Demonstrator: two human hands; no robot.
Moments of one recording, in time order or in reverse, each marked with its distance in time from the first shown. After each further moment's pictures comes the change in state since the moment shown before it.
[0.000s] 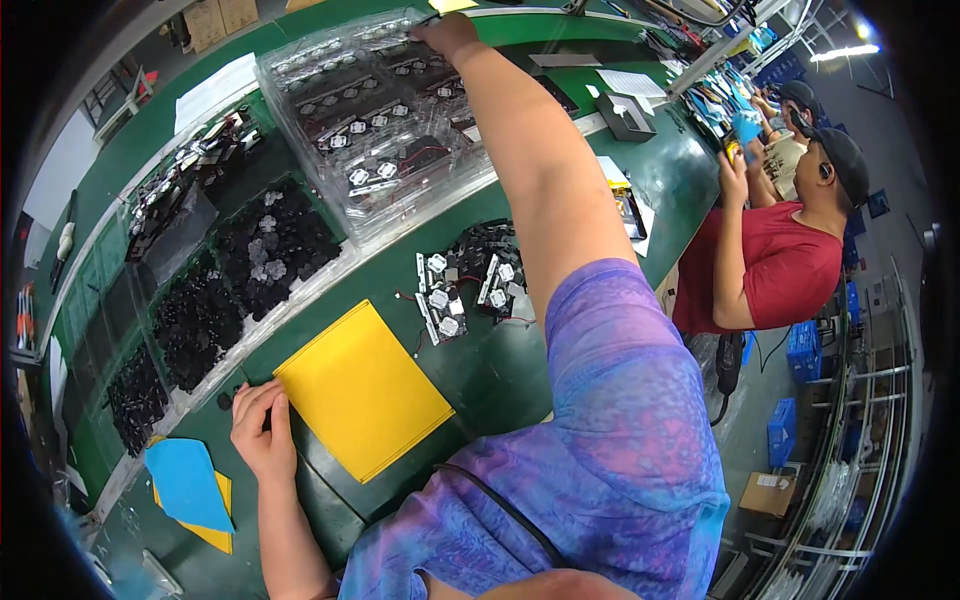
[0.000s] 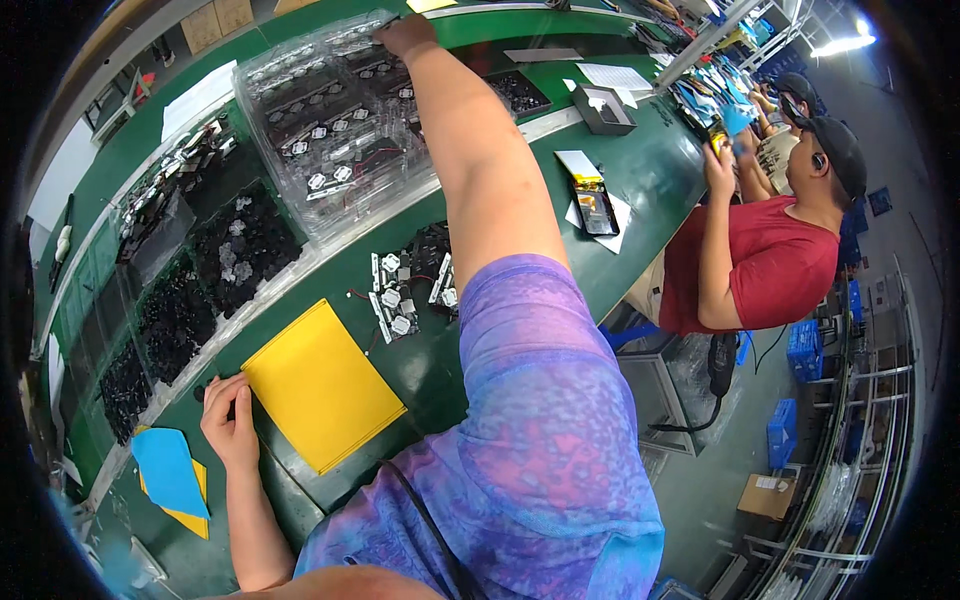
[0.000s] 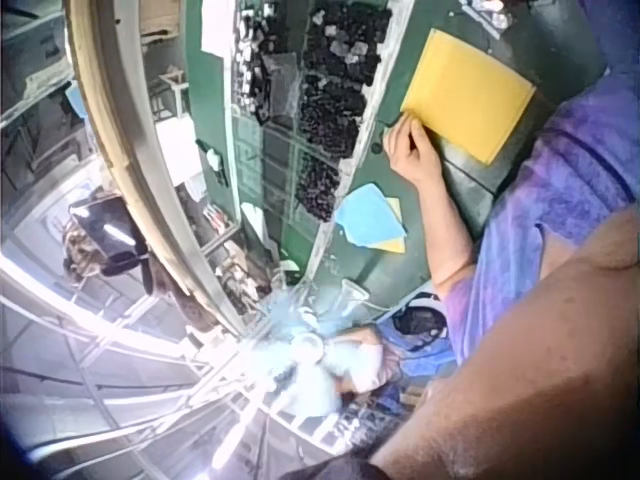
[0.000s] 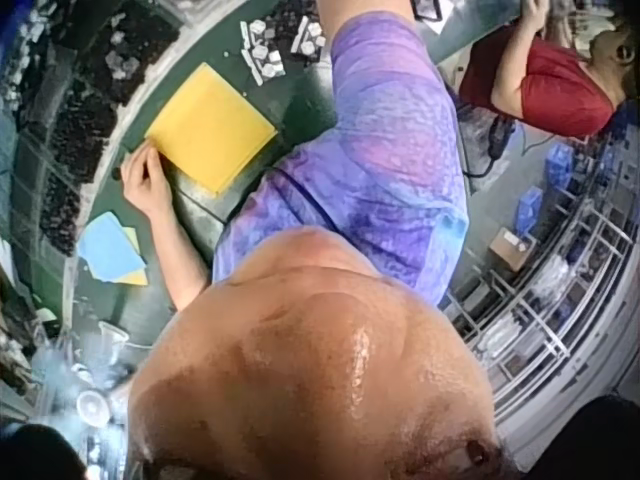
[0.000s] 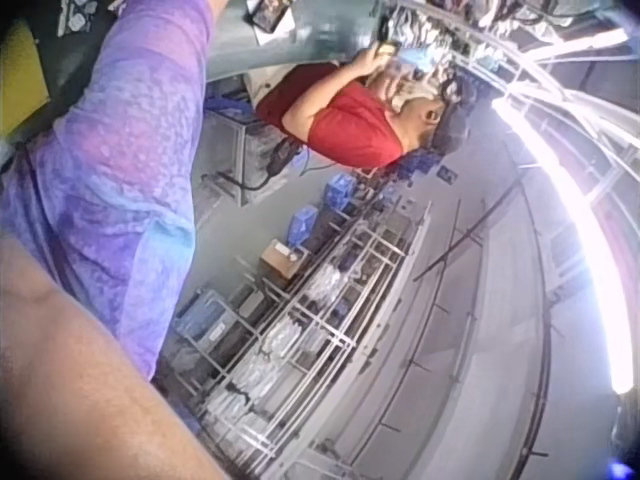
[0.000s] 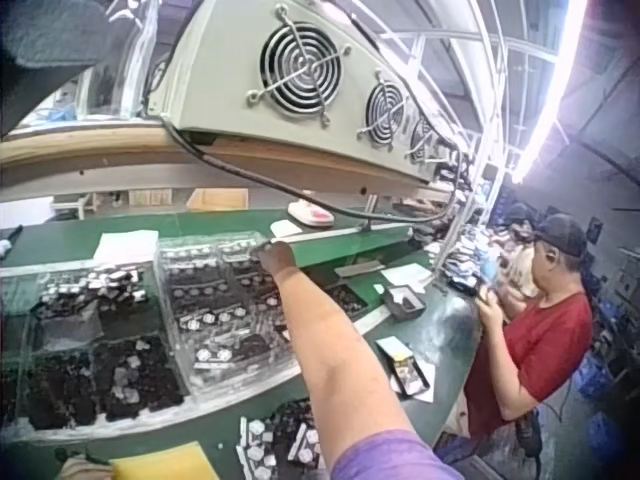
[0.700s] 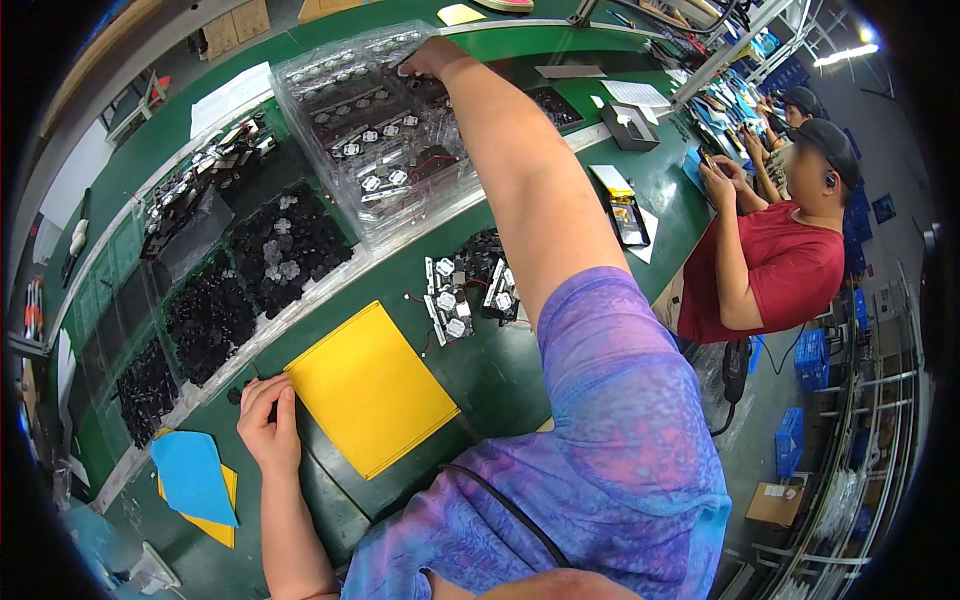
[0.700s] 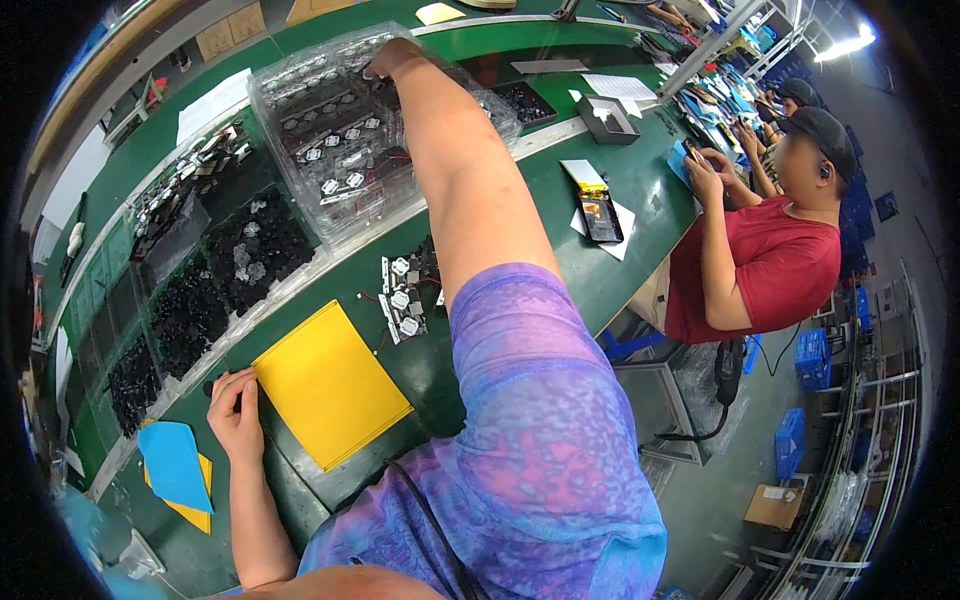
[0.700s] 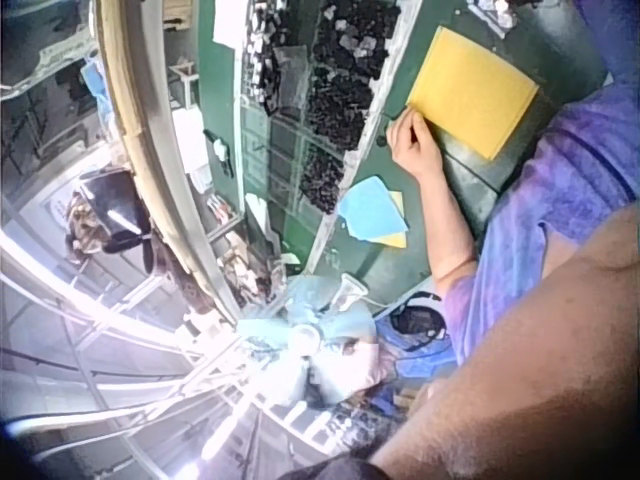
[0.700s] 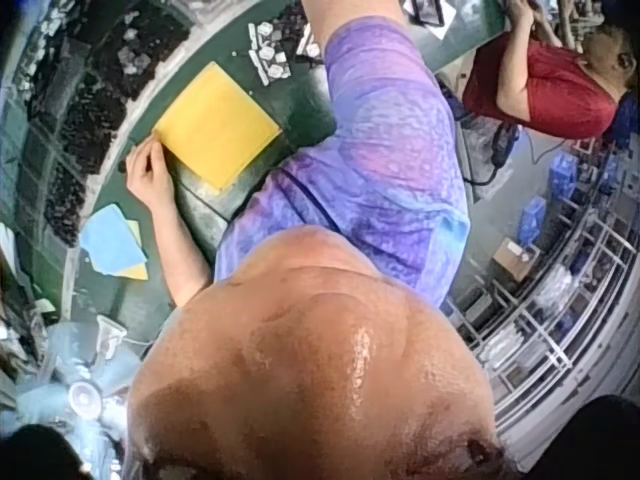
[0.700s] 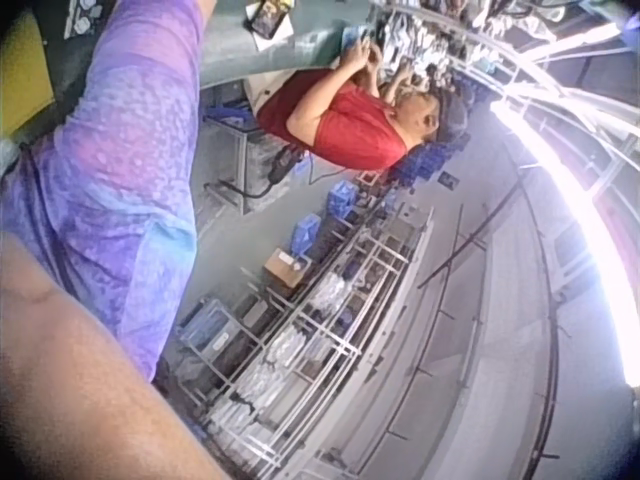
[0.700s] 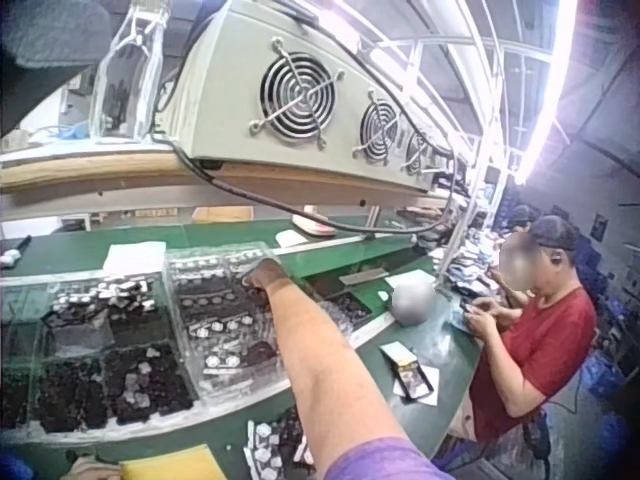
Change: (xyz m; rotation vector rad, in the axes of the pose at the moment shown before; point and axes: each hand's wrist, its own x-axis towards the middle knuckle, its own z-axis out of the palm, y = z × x) left_hand 0.002 -0.003 0.000 -0.035 0.000 -0.009; right_hand -0.015 -0.038 -0.005 -0.252 -0.305 -0.036
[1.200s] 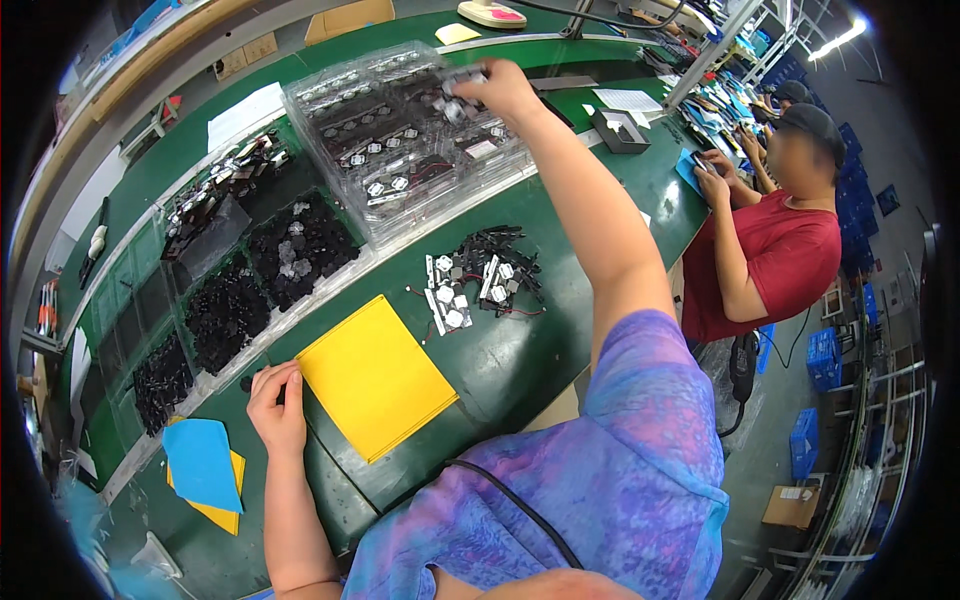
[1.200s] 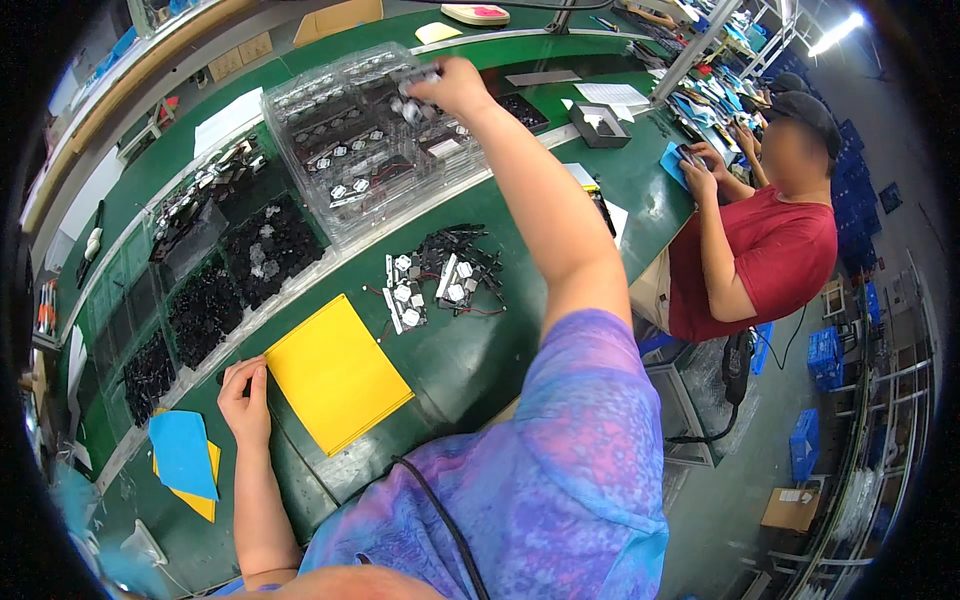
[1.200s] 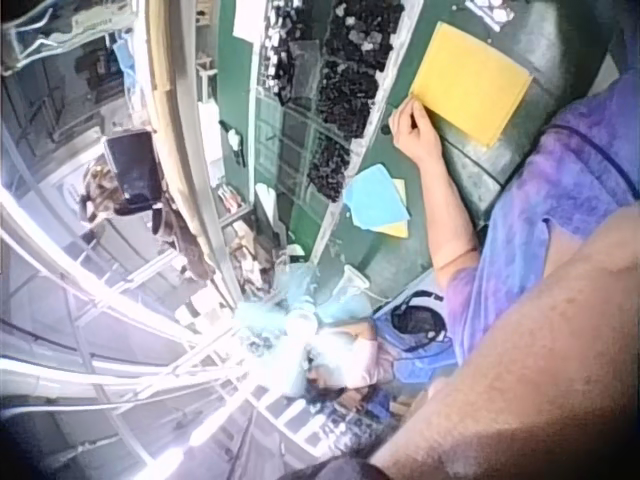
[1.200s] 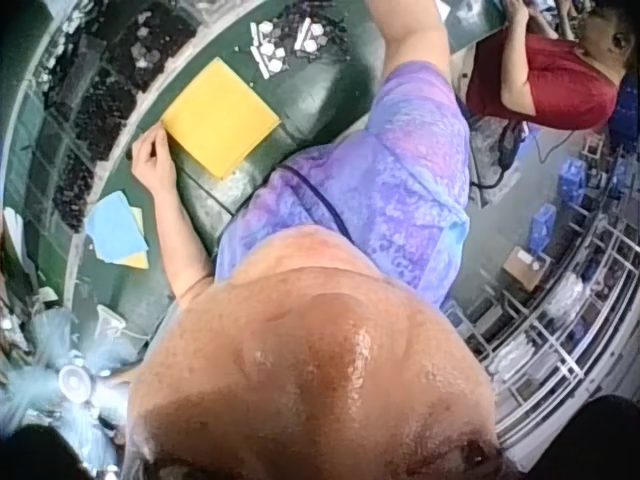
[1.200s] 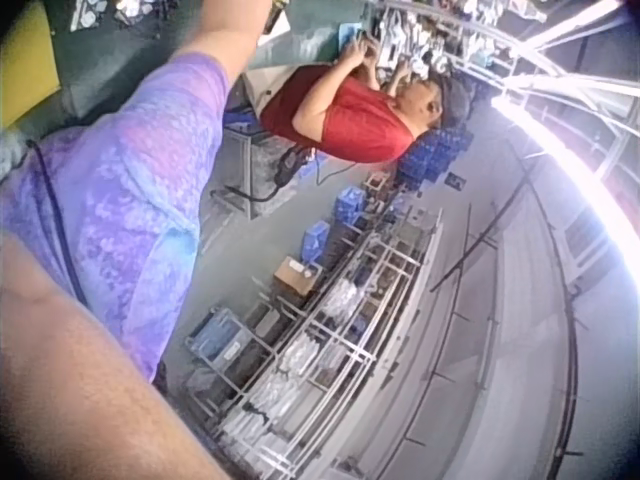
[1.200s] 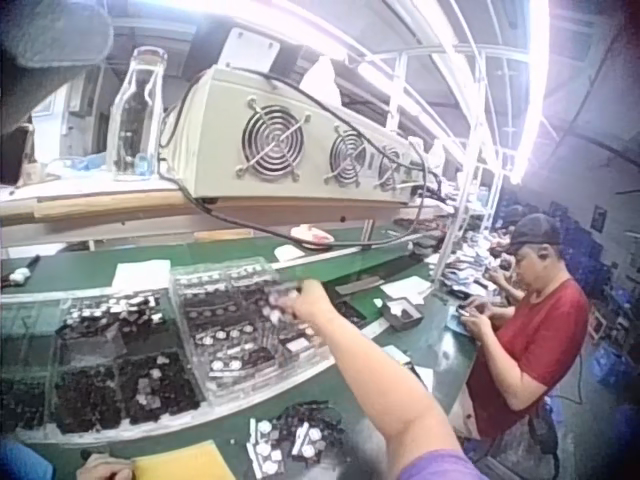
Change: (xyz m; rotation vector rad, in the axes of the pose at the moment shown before) left_hand 0.001 0.001 0.002 -0.039 0.032 0.007; right_hand -0.156 0.062 -0.046 0.912 0.294 -0.218
